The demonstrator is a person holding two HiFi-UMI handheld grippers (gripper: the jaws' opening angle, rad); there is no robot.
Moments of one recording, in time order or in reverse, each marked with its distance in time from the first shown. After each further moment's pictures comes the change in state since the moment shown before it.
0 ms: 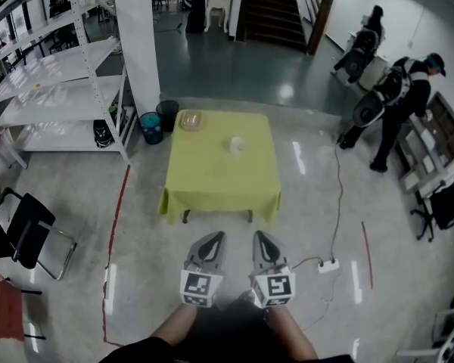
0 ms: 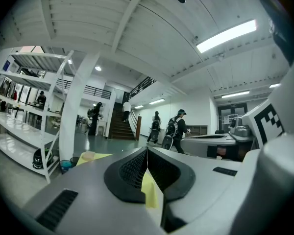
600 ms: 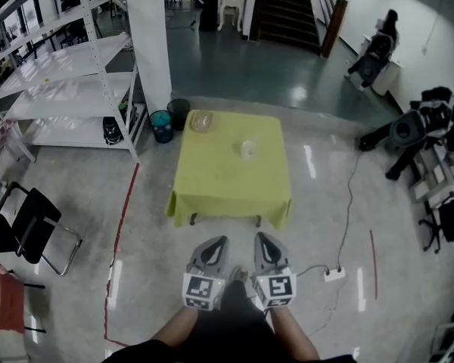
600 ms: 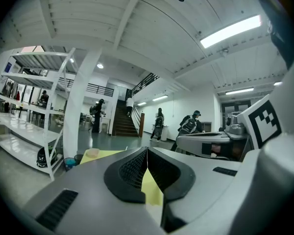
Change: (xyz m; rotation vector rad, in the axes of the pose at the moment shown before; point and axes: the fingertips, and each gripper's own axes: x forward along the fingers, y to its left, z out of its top) left arm 0.020 0.032 -0.014 0.000 0.036 0.033; right arm 0.051 0.002 -0.010 0.001 0.000 0.061
